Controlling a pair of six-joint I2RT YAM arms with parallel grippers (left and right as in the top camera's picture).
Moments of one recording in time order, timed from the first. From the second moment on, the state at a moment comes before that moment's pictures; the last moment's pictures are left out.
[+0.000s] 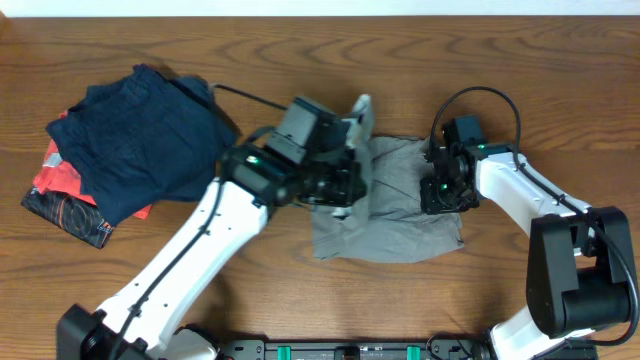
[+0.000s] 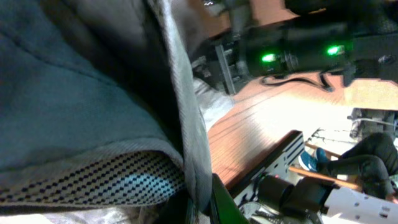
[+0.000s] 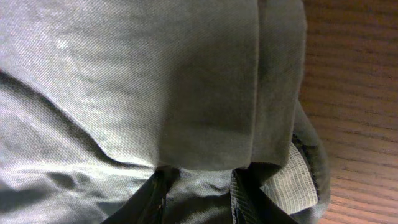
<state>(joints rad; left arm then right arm) -0.61 1.48 1.28 -0.80 0.52 -0.52 0.17 1.77 0.98 -0.71 -0.16 0.08</state>
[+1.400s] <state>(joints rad) -0.43 1.98 1.30 -0.51 0.15 -0.46 0.36 1.54 0.88 -0.81 -0.38 0.18</state>
